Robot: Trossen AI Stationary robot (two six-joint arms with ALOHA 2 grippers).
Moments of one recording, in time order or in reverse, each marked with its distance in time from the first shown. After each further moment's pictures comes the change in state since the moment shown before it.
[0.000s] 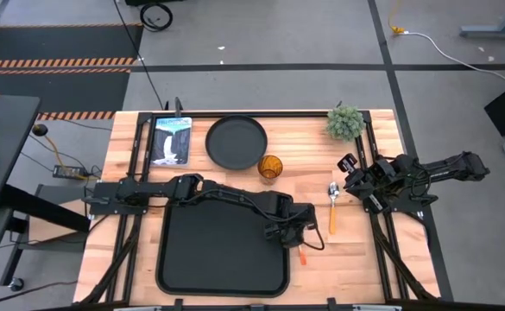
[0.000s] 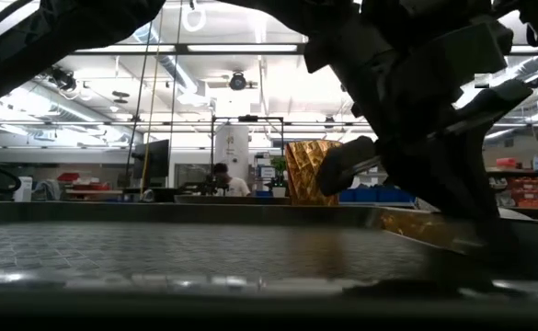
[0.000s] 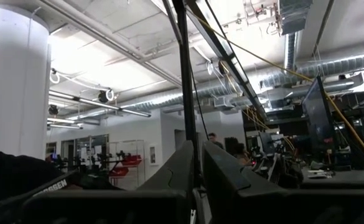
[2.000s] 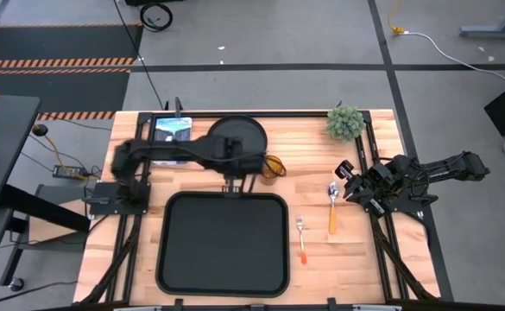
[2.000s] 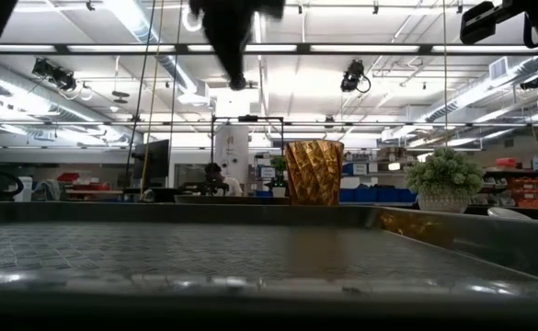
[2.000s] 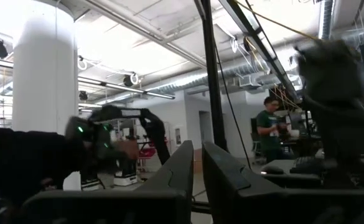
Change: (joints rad) left arm 0.156 -0.749 -0.491 -0.595 -0.515 -1.164; right arm 0.000 0.000 0.000 -0.062 -0.121 0.048
